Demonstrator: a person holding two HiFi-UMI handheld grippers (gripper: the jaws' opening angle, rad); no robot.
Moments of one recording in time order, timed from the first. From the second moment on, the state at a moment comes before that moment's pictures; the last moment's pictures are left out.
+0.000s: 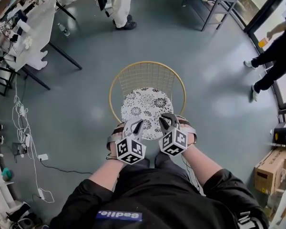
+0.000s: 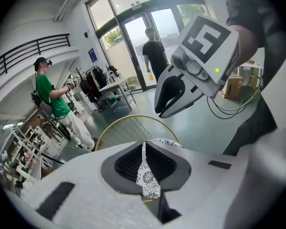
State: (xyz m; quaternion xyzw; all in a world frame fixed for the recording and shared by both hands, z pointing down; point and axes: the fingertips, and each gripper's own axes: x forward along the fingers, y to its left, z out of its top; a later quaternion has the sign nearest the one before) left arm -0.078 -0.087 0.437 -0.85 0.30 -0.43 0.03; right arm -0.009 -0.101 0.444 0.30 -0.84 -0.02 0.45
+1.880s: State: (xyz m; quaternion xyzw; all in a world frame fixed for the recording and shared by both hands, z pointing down) left arm -0.039 -0.026 0.229 -0.94 0.32 -0.07 -0.06; right arm -0.018 -0.035 0.240 0.32 -0.94 0.11 0.04
